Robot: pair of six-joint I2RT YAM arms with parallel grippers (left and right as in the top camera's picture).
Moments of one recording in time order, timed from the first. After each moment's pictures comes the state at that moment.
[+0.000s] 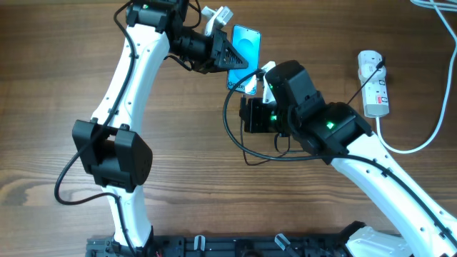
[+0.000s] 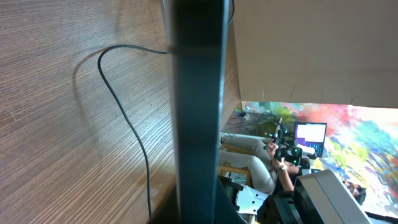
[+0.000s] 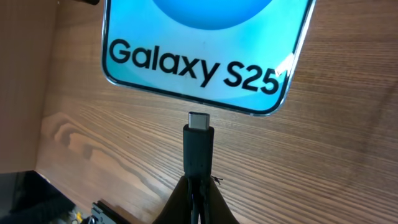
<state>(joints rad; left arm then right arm) -0.26 2.09 2.09 -1.33 1.06 -0.09 0.62 1.38 1.28 -0.77 -0.24 0.62</state>
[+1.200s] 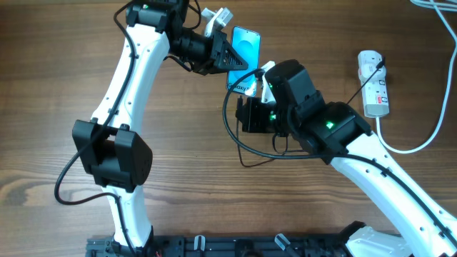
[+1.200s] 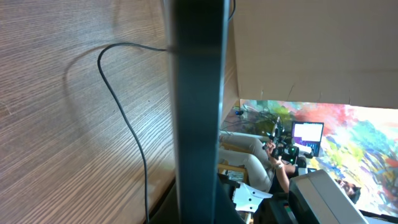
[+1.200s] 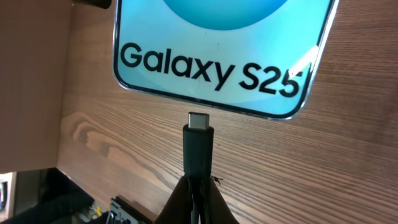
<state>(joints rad) -0.26 2.09 2.09 -1.35 1.06 -0.09 0.62 1.38 1.28 -0.75 -0.28 0.68</state>
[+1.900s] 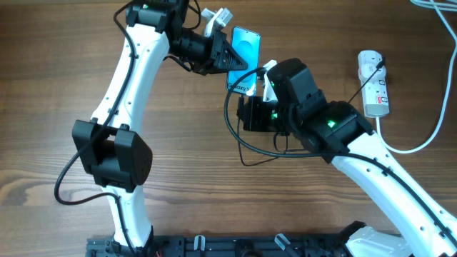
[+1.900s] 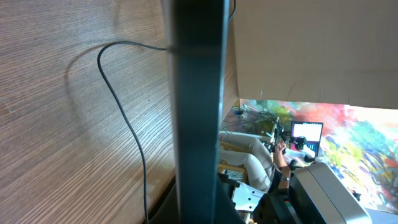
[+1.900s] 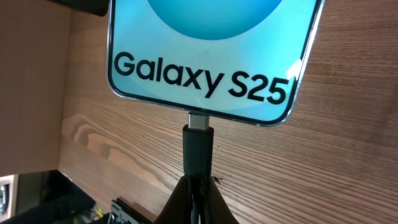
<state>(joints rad) -0.26 2.09 2.09 -1.36 1.07 -0.09 0.61 1.38 1.28 -0.75 -0.29 0.68</state>
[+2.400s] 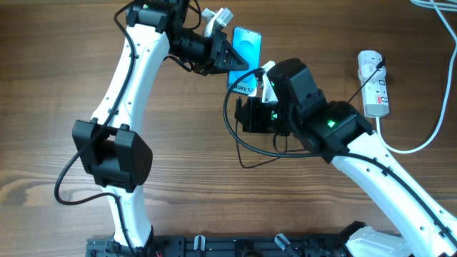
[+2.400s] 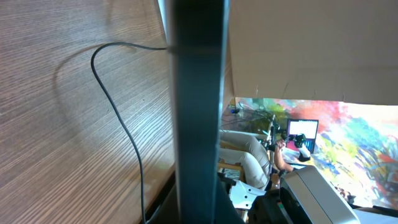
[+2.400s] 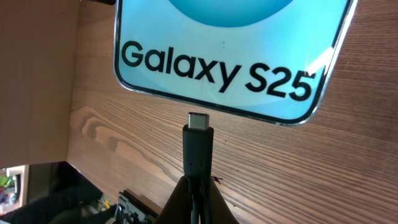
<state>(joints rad) -0.26 2.09 2.09 -1.36 1.09 -0.08 0.61 1.38 1.28 -0.75 -0.33 0.68</state>
